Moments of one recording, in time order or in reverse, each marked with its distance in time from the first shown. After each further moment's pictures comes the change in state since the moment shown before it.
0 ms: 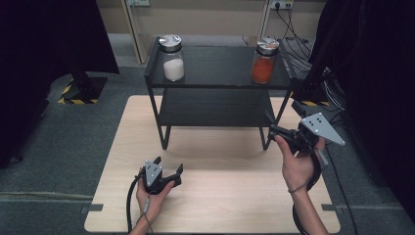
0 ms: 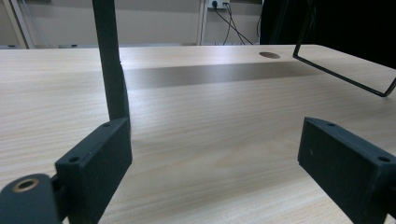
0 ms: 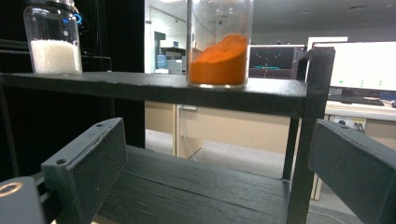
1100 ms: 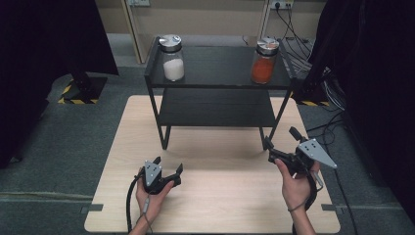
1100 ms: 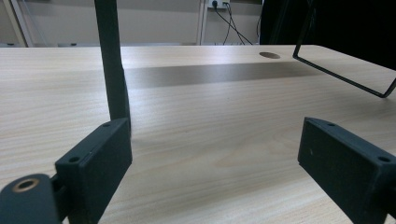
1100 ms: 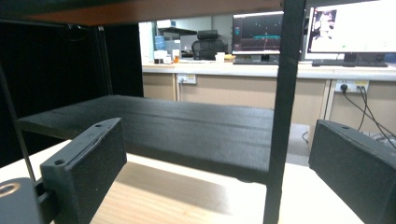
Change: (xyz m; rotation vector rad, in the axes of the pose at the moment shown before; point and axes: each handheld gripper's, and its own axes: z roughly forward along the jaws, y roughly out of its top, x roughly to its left) left arm 0.002 0.000 0.000 0.002 -0.002 -0.007; right arm -0.010 -0.069 -0.026 0.083 -0.008 0.052
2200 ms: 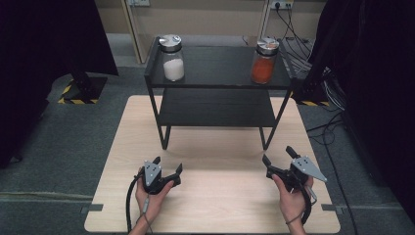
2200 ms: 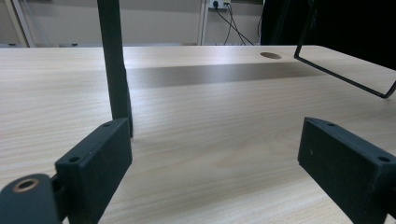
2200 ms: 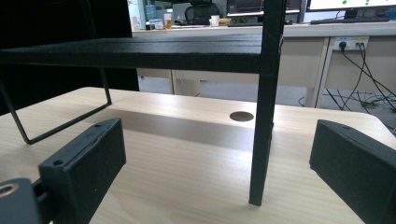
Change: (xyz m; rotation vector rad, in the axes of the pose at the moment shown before) left arm 0.000 0.000 0.000 -0.002 0.004 0.002; right arm -0.004 -0.053 -0.011 0.118 -0.024 0.025
